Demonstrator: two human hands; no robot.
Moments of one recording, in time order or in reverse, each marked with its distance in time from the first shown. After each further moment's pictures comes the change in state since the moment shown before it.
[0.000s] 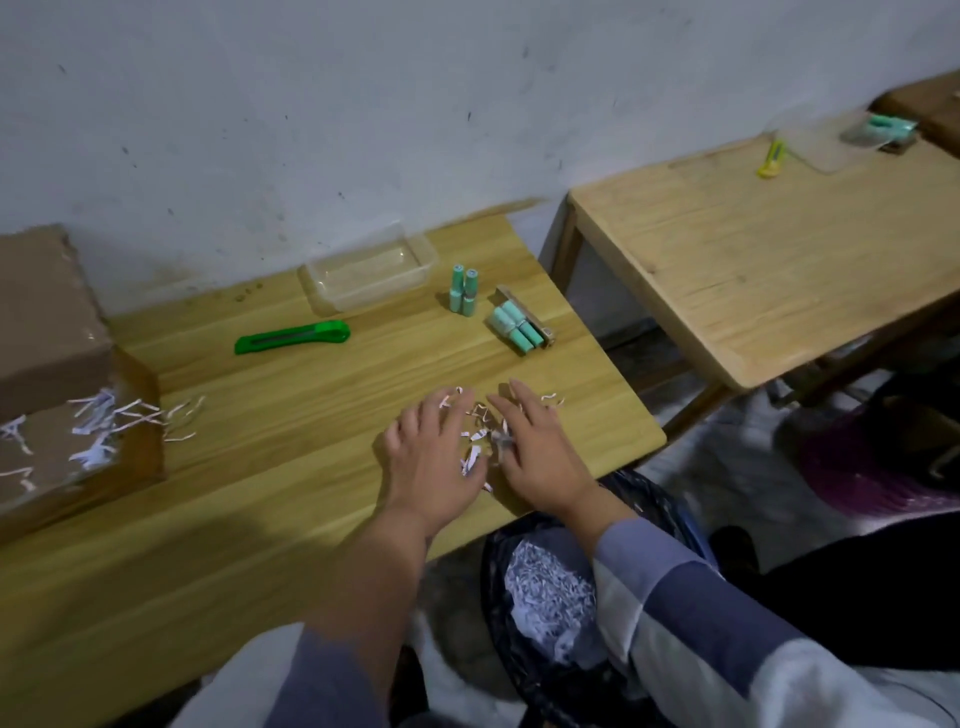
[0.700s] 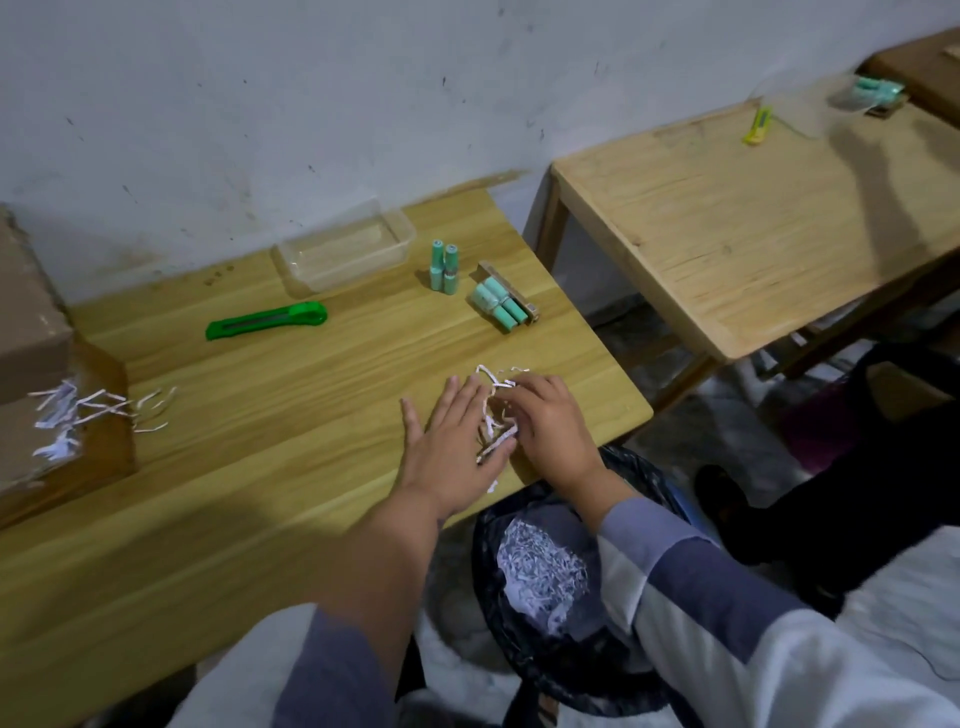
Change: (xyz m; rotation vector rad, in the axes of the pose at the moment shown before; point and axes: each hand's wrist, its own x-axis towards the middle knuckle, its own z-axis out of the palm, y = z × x) left_hand 0.004 0.020 0.018 -0.060 -0.213 0.108; right_hand 0.000 0.024 0.002 -0.030 0.268 -0.067
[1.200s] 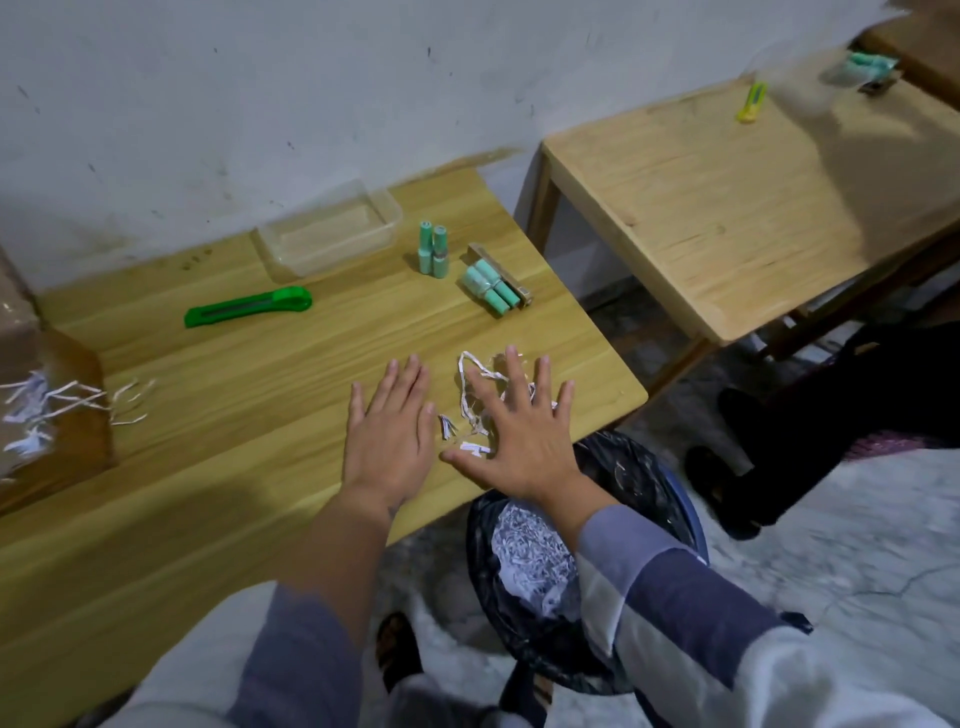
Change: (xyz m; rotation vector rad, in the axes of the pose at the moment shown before) left_hand -0.009 -0.041 -0.001 0.028 0.153 -0.058; right_hand -0.021 -0.020 0.014 -0.264 -0.198 0.162
